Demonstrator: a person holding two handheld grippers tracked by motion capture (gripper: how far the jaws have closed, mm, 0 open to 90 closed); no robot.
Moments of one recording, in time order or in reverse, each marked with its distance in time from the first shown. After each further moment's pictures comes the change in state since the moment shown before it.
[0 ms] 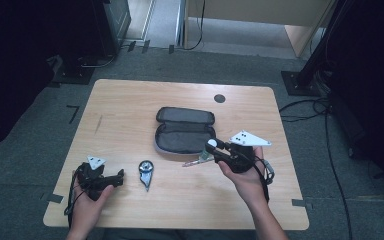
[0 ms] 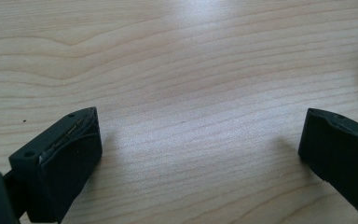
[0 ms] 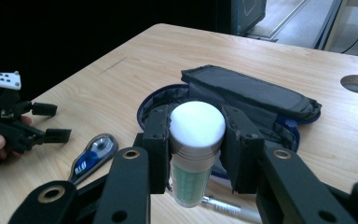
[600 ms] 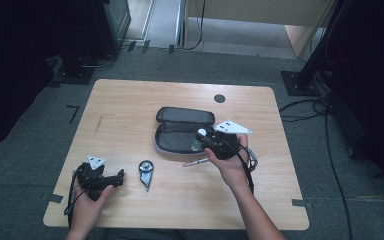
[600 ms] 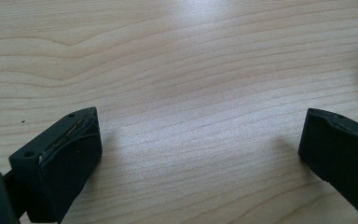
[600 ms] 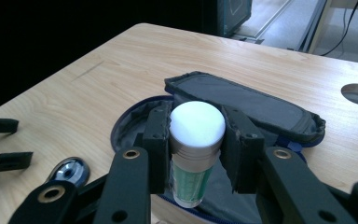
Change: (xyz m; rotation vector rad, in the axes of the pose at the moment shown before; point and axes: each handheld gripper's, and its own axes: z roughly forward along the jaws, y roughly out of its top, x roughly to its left) left arm 0.000 0.000 0.000 0.000 -0.003 0.009; right arm -0.003 0.010 0.053 0.007 -0.065 -0.006
